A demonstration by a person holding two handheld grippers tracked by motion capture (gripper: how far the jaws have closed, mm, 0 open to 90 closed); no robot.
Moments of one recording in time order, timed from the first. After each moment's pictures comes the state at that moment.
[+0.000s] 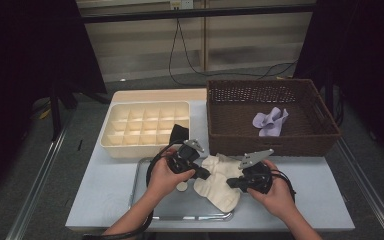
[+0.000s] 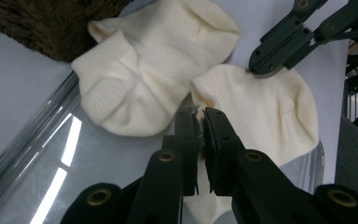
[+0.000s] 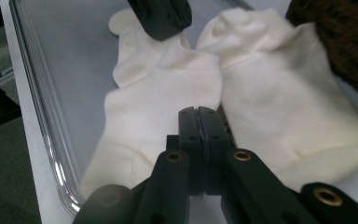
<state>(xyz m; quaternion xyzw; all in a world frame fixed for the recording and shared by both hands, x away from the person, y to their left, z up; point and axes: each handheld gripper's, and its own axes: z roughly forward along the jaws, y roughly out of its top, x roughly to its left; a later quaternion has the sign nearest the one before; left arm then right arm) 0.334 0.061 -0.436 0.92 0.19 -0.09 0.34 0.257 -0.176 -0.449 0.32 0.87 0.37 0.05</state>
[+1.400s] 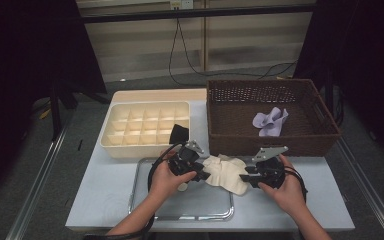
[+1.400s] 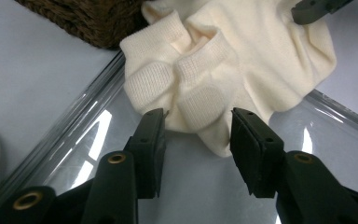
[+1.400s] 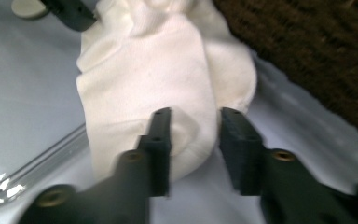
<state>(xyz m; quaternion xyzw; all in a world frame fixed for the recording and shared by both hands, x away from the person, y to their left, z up) 0.337 0.057 -0.460 0.92 0.22 -0.04 0.33 0.267 -0.212 -0.461 0.38 0.85 0.34 0.11</state>
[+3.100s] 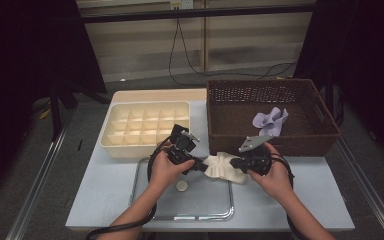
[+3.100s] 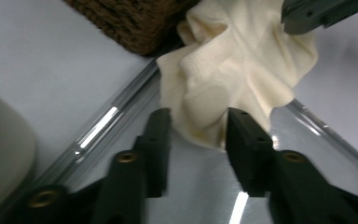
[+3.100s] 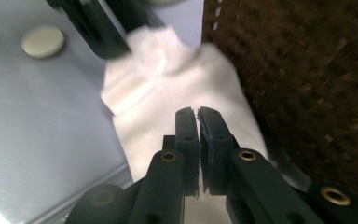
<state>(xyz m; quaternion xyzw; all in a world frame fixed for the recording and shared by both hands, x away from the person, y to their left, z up) 0.365 0.067 -0.454 0.90 0.28 -0.08 0.32 0.298 -0.184 -0.445 0.33 0.87 0.35 0.12</state>
